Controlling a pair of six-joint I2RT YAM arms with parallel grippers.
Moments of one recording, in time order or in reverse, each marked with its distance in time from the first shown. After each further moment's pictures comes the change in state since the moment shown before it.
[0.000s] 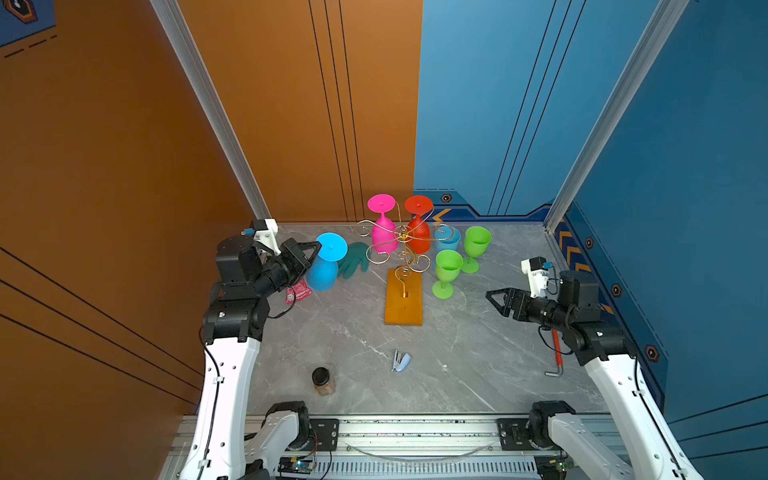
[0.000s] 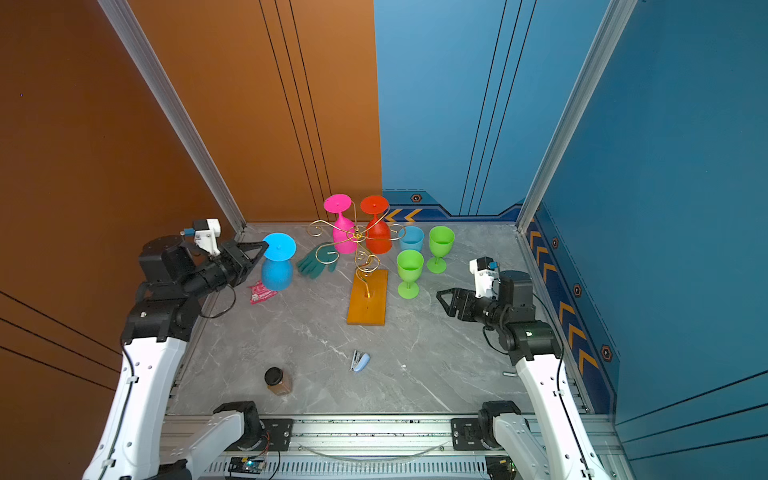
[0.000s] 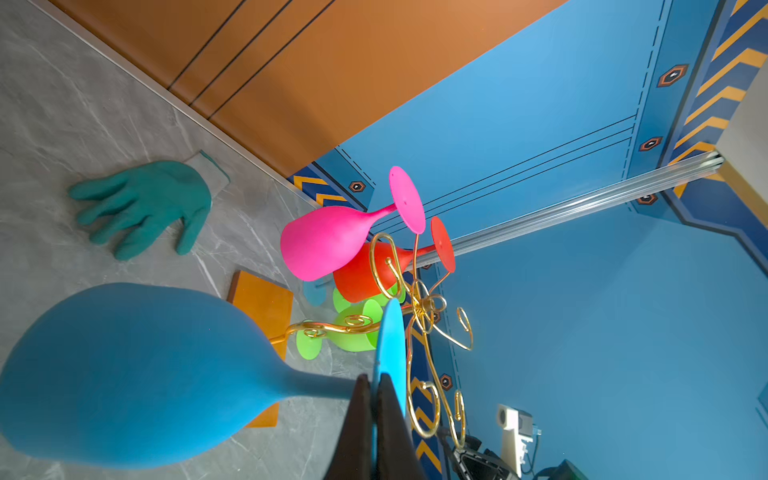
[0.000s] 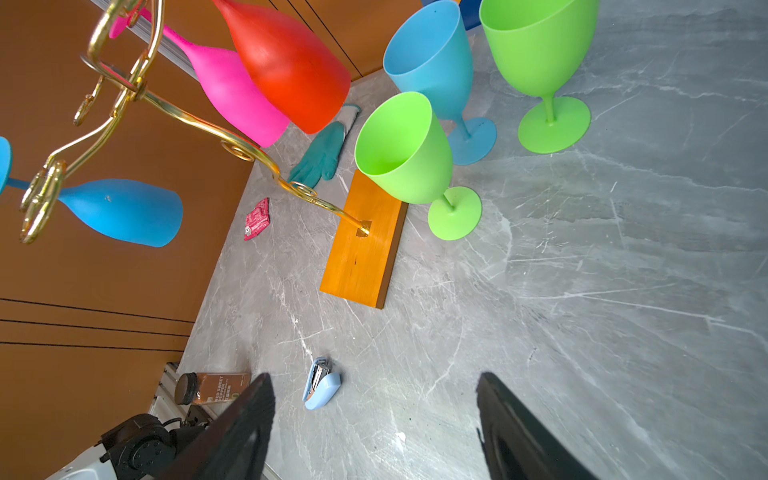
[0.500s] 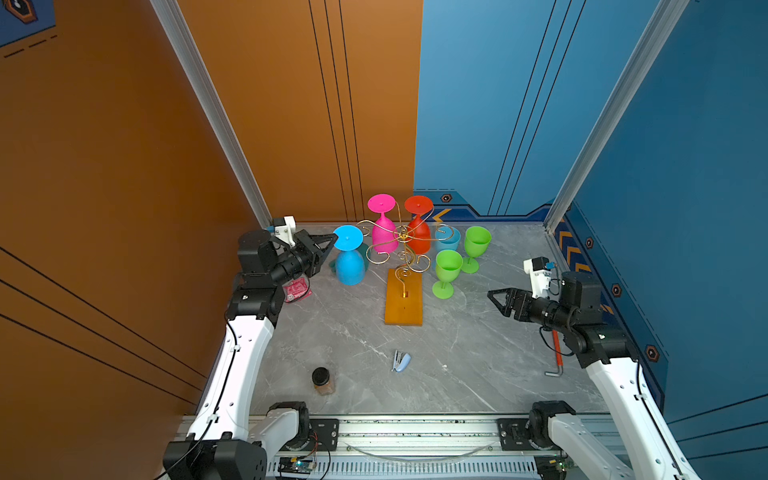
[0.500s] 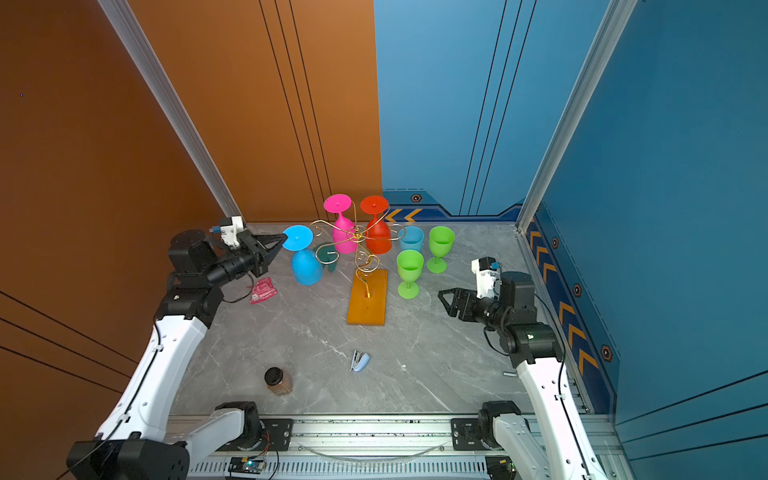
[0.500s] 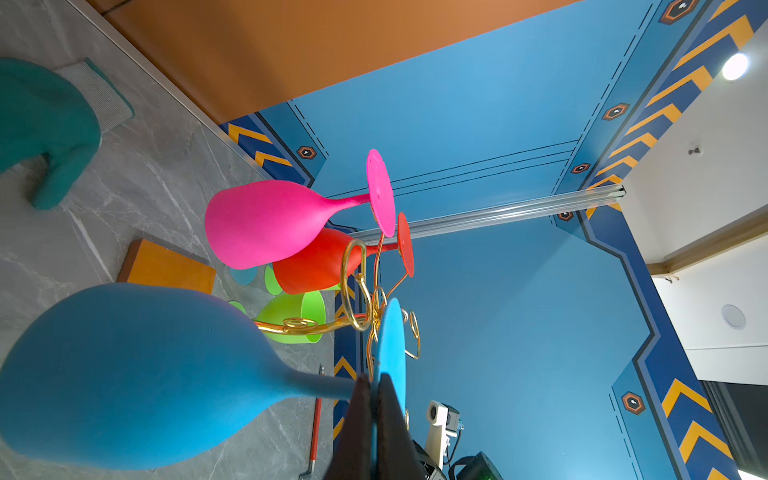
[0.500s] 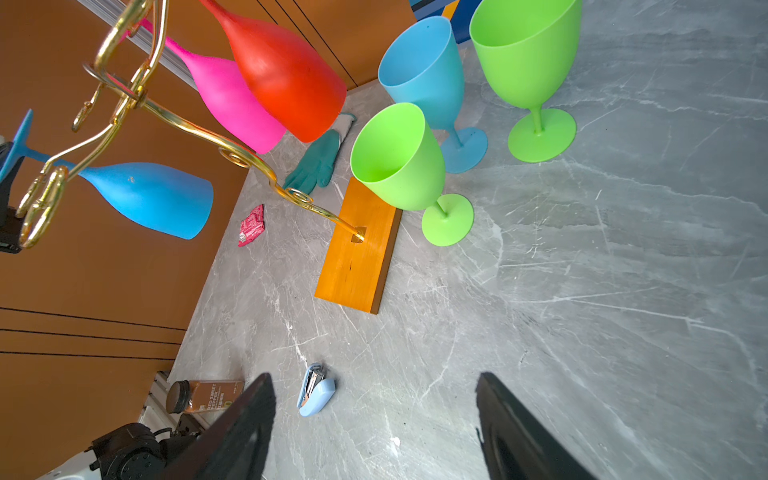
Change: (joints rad) left arm -0.035 0.123 -0.122 0.378 0.139 -0.341; right arm -0.001 -0.023 0.000 0.000 0.023 0.000
